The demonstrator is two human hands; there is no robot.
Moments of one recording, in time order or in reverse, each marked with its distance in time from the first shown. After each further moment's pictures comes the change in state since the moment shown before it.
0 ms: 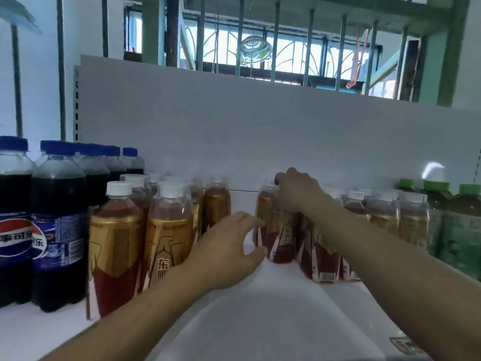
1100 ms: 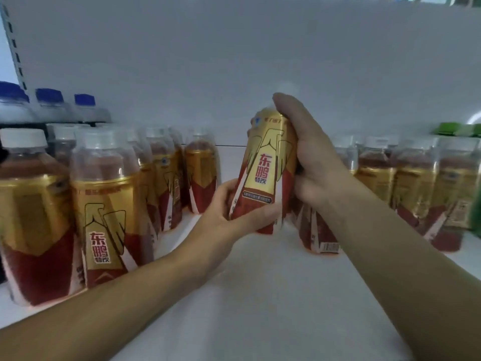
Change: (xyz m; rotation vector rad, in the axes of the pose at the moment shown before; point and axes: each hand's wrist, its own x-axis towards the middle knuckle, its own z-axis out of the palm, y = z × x) left_hand 0.017 0.010 0.063 -1.163 0.062 -0.329; right_hand -0.047 0.001 0.008 2.000 -0.174 0.105
